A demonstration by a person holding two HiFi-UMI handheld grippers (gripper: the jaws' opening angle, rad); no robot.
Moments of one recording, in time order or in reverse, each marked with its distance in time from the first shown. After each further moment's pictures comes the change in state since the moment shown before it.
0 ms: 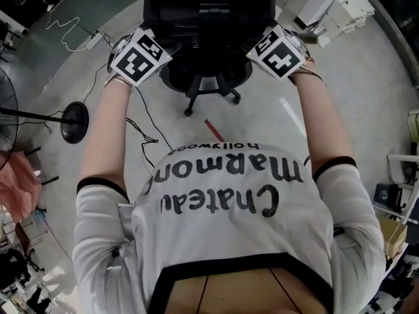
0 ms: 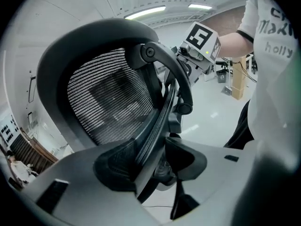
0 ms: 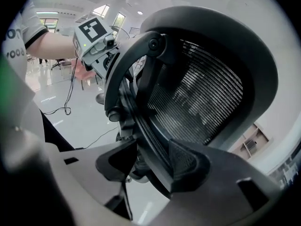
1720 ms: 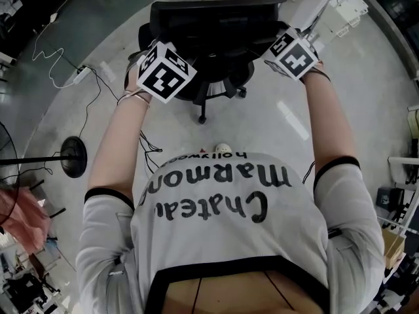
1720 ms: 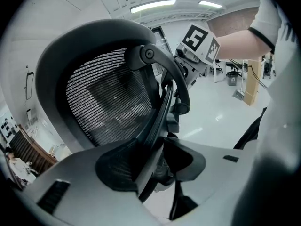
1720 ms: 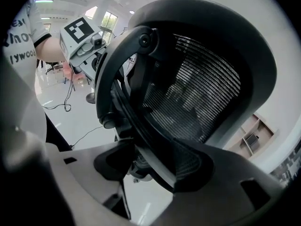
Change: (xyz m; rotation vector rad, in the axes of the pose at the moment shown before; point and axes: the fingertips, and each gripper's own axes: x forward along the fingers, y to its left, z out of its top) left arm 0.136 0.062 0.082 -0.026 0.023 0.030; right arm 0.066 -0.161 -0.062 0.047 -0.006 -0.014
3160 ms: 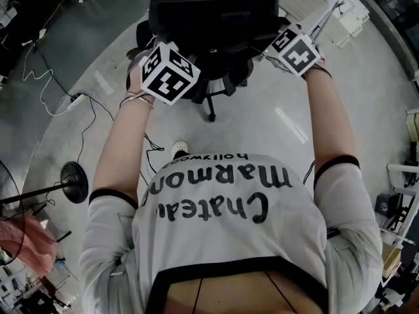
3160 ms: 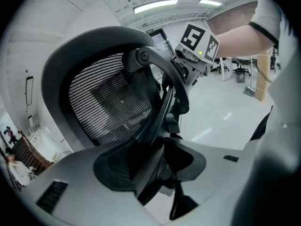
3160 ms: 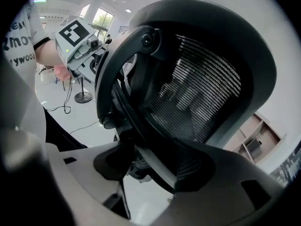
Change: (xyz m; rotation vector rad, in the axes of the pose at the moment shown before) left arm 0.122 0.141 0.035 0.031 -0.059 0.051; right arm 0.107 -0.150 0.025 0.018 0.008 -0.030
